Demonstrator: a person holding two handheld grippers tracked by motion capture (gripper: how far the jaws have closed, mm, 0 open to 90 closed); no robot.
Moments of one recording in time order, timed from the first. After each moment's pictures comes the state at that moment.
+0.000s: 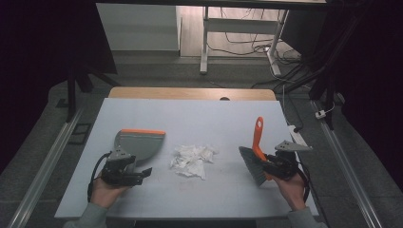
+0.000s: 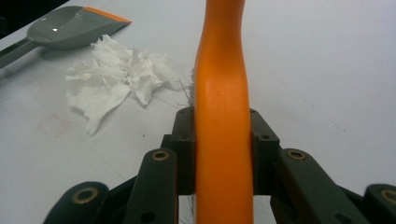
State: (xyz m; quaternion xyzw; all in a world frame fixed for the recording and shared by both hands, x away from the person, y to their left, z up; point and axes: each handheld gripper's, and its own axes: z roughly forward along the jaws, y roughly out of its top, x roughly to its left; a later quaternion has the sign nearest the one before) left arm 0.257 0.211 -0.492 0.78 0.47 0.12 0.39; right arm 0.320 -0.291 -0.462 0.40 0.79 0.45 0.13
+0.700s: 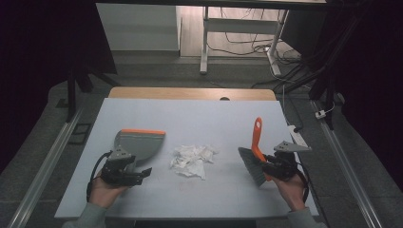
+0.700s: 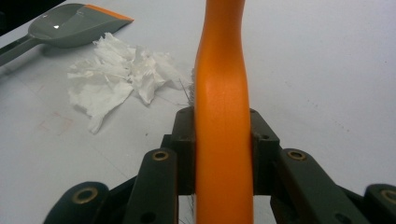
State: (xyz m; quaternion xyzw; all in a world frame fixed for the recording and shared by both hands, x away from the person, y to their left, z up) left arm 0.256 0.209 -0.485 0.79 0.46 0.12 0.38; right arm 0.318 -0.288 -0.462 0.40 0.79 0.44 0.13
